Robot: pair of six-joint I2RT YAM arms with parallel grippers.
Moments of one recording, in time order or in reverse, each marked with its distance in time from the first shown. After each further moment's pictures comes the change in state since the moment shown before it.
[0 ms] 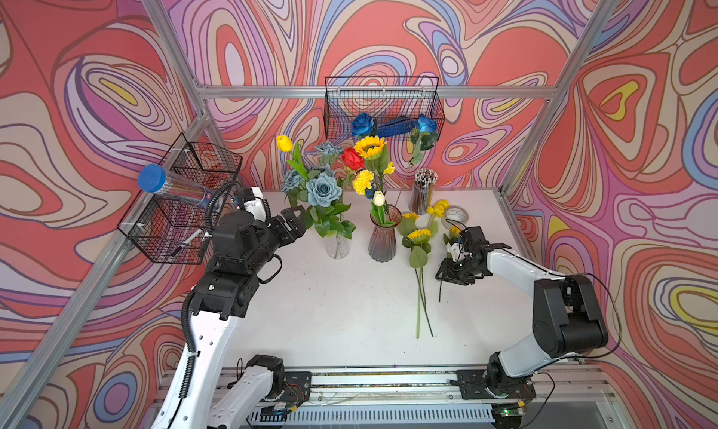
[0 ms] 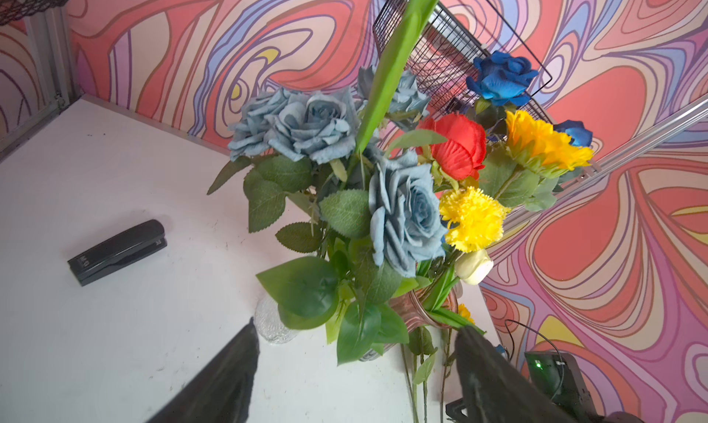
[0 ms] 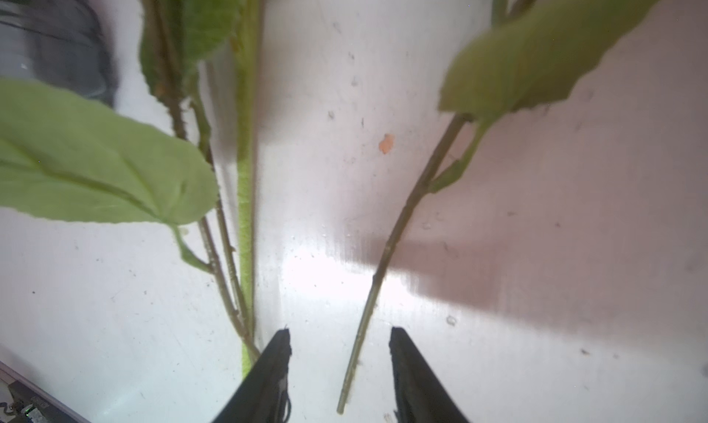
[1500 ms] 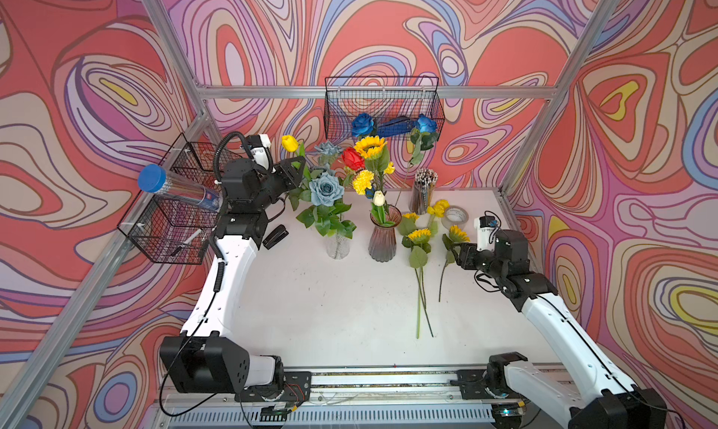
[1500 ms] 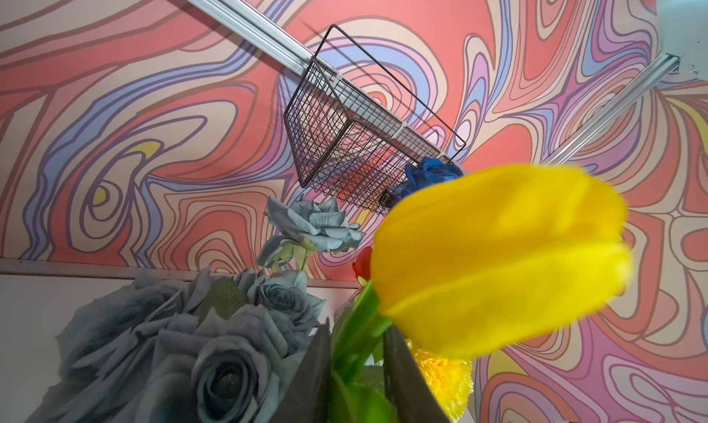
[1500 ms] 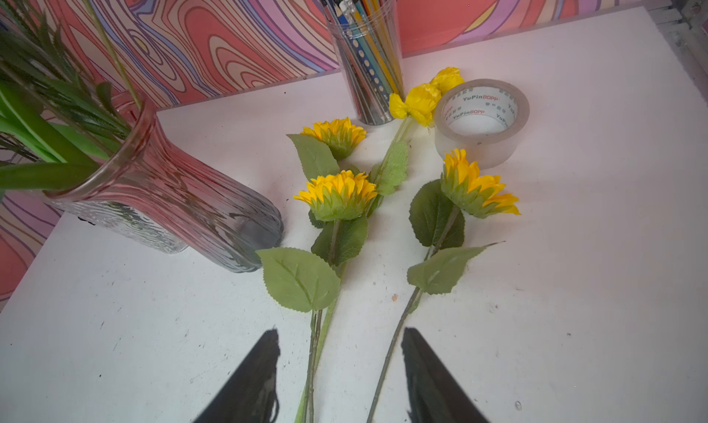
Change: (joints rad) left arm 0.132 0.452 0.244 0.437 0.341 -0.029; right arm 0.000 -0.555 -0.150 0.274 0.116 -0.008
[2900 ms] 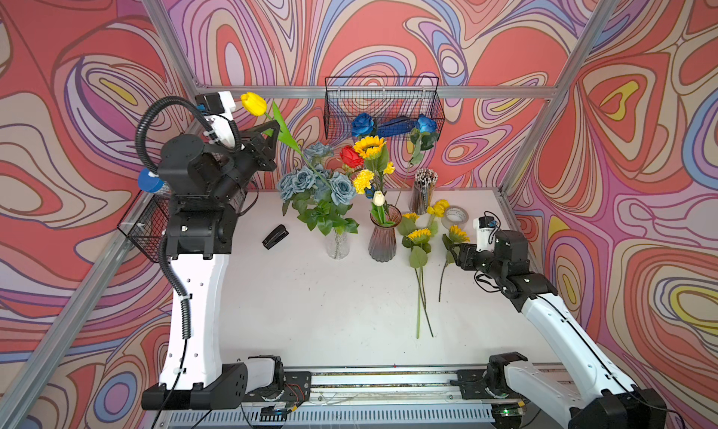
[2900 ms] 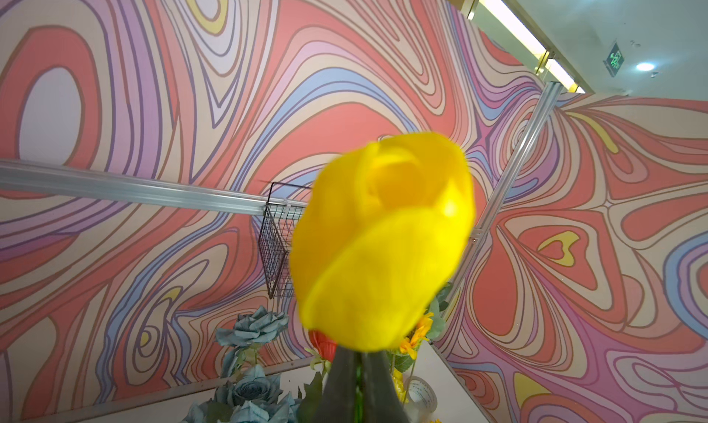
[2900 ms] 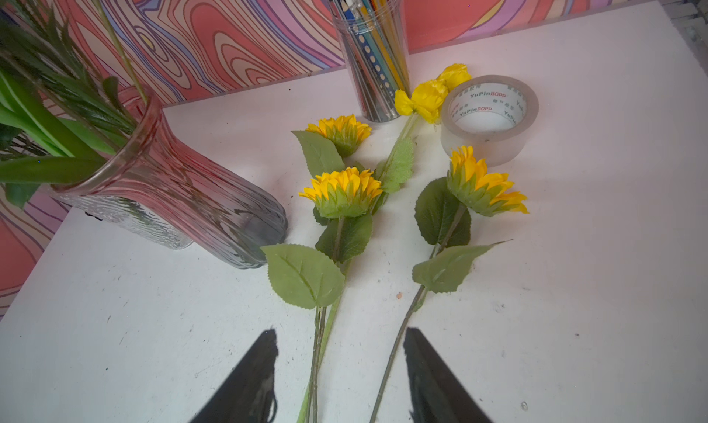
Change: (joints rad) left arm 0.019 -0.101 0.449 -0.303 -0.005 0.208; right arm 0.000 -0.002 -0.004 0.000 -0.019 -0.001
